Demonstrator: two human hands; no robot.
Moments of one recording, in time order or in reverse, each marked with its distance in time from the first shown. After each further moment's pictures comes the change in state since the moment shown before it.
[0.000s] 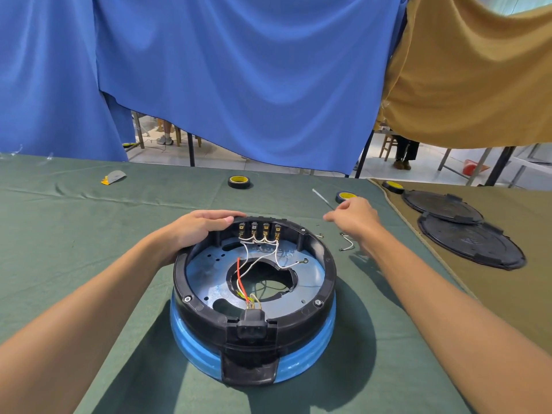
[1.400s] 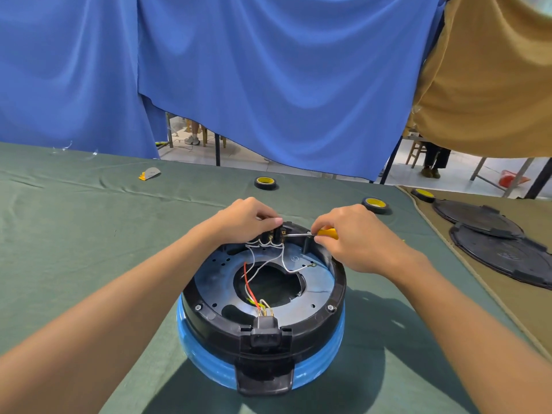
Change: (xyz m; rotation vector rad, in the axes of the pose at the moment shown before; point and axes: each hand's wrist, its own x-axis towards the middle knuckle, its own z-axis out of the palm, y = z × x) left_hand -0.003 0.033 0.025 0.880 0.151 0.214; right_hand -0.082 -0.046 -0.007 -0.502 -0.188 -0.771
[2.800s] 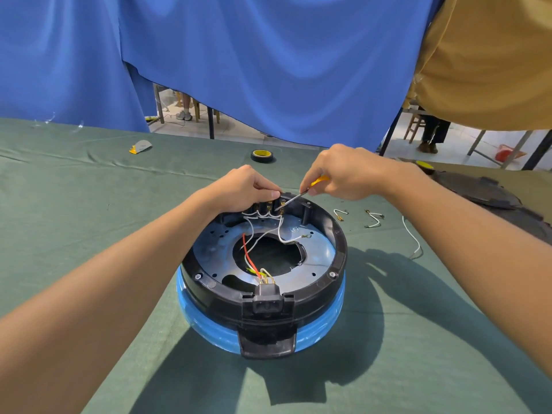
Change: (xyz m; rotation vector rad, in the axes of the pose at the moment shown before) left_hand 0.015 -0.015 0.005 -0.072 0.036 0.052; right_hand 0.056 0.011 -0.025 -0.147 -0.274 -0.165
